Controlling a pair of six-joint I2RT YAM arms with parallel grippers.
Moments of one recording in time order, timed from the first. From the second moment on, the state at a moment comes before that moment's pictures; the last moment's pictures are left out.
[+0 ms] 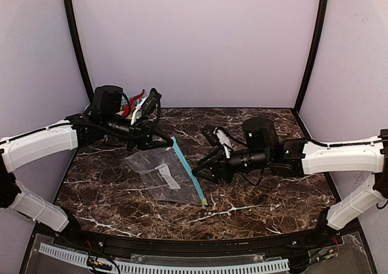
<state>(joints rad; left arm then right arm) -0.62 1.33 1.05 -0.12 1.11 -0.03 1.02 1.39 0.89 0.08 -0.41 0.23</state>
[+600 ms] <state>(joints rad) -0.62 1.33 1.05 -0.12 1.11 -0.03 1.02 1.41 0.90 0.08 -0.41 0.21</state>
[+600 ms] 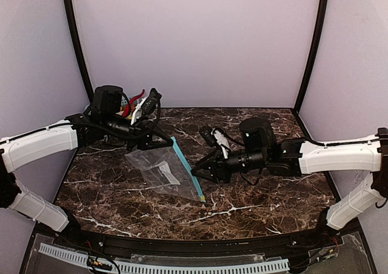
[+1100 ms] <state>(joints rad) -0.62 1.34 1.05 -0.12 1.11 -0.04 1.02 1.43 0.94 0.08 -0.42 0.19</state>
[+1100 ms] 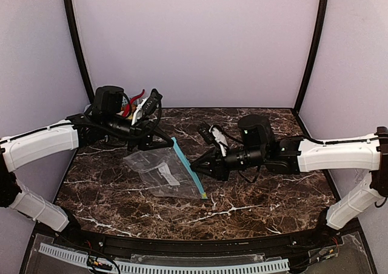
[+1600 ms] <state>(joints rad) -0.62 1.34 1.05 -0.12 1.11 -0.04 1.02 1.46 0.96 0.08 -0.48 0.19</state>
